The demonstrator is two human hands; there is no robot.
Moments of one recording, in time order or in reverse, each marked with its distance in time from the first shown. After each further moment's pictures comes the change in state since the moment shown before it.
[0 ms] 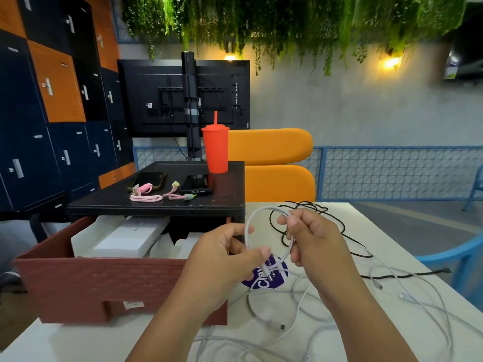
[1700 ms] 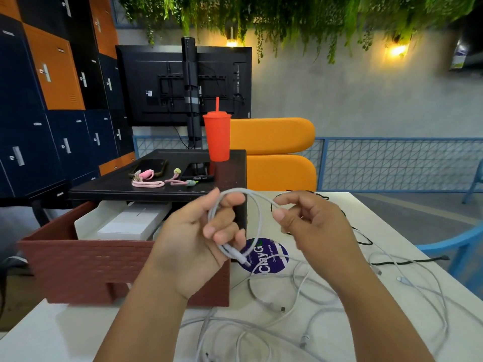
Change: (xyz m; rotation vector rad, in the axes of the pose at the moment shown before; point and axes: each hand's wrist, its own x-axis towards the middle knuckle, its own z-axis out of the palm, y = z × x) left_hand 0.000 0.005 -0.027 -0.983 -0.300 -0.135; right_hand -0.006 -0.004 -0.004 -0.095 -0.074 -0.174
